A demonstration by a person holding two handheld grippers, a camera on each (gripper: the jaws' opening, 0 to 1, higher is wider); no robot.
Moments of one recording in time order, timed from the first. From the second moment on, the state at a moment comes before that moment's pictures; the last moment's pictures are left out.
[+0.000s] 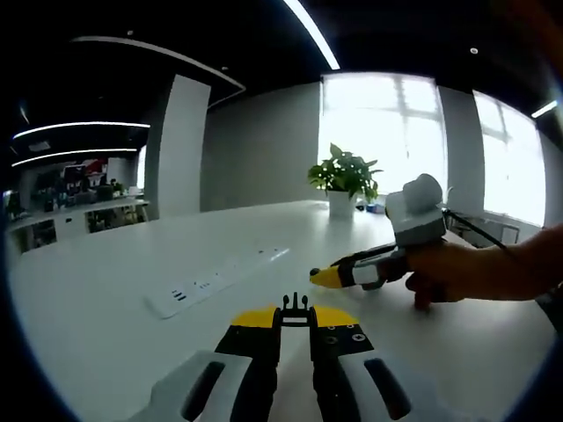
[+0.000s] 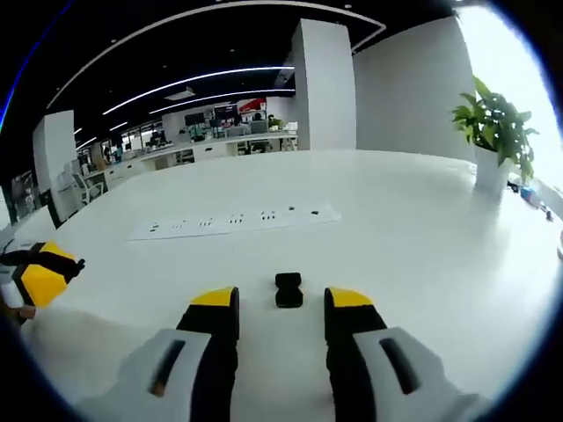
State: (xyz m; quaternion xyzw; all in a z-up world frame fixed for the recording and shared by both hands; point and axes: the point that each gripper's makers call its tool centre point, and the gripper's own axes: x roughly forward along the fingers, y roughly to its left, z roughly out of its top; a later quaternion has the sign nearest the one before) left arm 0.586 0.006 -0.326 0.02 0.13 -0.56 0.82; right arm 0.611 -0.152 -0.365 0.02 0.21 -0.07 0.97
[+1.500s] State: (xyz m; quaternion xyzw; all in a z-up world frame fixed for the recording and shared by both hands) left arm 0.560 0.008 -0.337 0.03 0.14 -0.56 0.82; right arm 0.628 -0.160 -0.370 -0.04 0.21 0.00 0.98
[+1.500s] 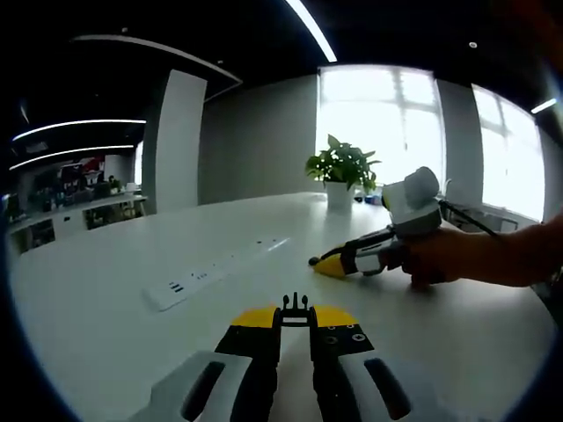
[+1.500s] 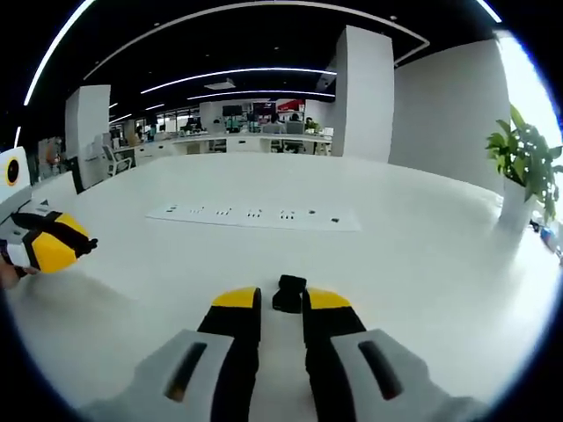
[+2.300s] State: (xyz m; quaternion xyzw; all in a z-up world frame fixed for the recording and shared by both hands) left arm 0.569 0.008 -0.343 0.04 0.15 -0.56 0.81; right arm 0.627 -0.165 -0.370 -0.04 0.21 -0.02 0.98
